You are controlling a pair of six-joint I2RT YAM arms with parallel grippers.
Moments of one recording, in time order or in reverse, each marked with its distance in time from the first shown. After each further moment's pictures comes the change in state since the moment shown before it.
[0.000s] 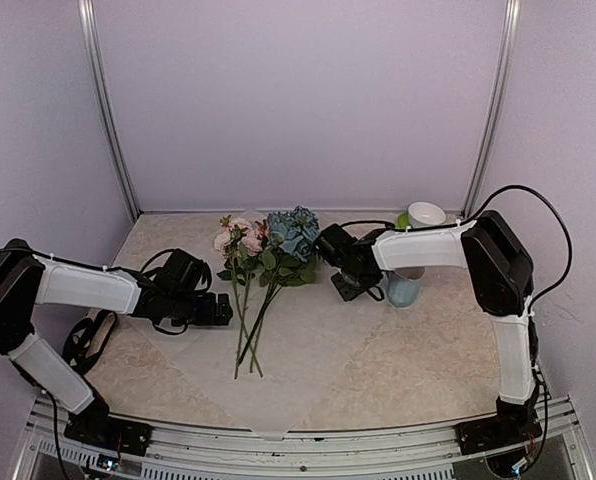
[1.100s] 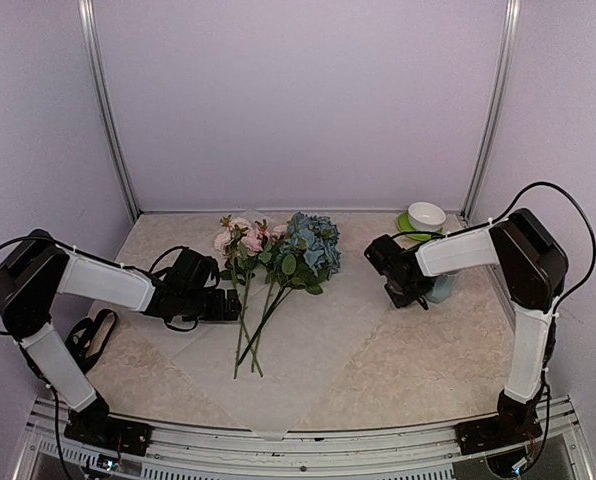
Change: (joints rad) left arm 0.003 0.127 0.035 0.147 0.008 0.020; right arm -0.186 -0.161 -0.367 0.114 0.189 -0.057
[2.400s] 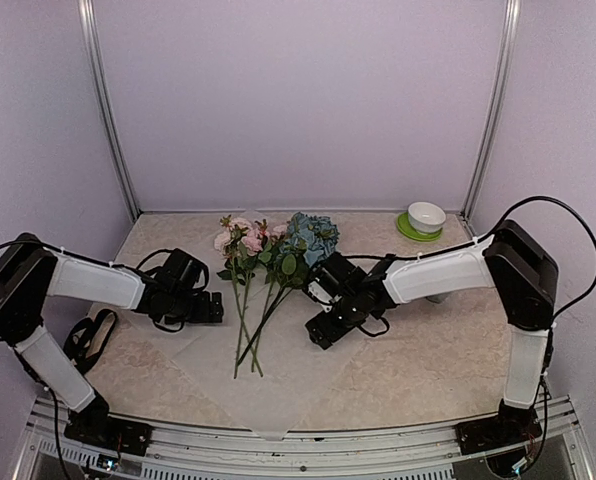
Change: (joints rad) left arm 0.066 -0.078 -0.042 -0.154 -0.054 -0.010; right arm 0.323 0.000 0.064 0.074 -0.638 0.027
